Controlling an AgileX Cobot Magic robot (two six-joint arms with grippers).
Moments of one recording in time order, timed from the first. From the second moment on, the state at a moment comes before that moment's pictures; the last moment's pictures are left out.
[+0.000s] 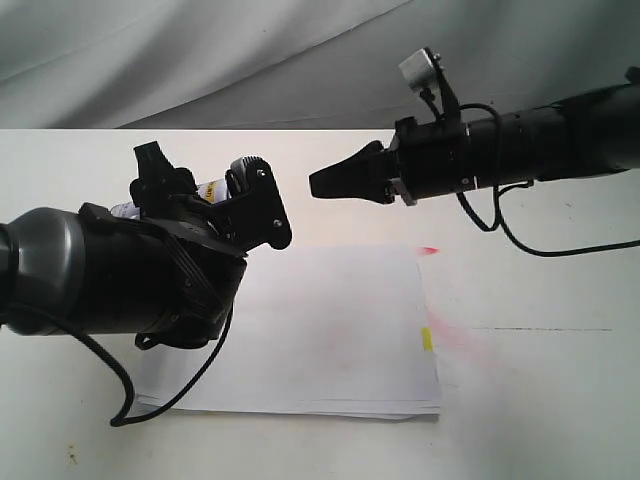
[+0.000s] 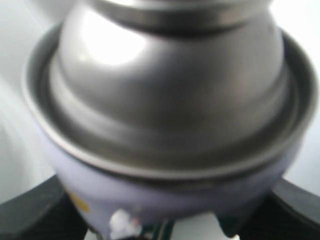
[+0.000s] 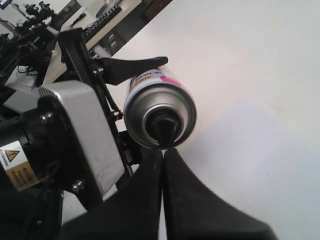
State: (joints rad) left arm -0.71 1.86 -0.97 1.37 0.94 -0.72; right arm -0.05 1.96 -1.21 1.51 1.11 -1.47
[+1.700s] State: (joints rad) left arm -0.71 1.86 -0.97 1.34 0.99 -0.71; right arm 0.11 2.02 -1.22 1.67 0.94 -1.55
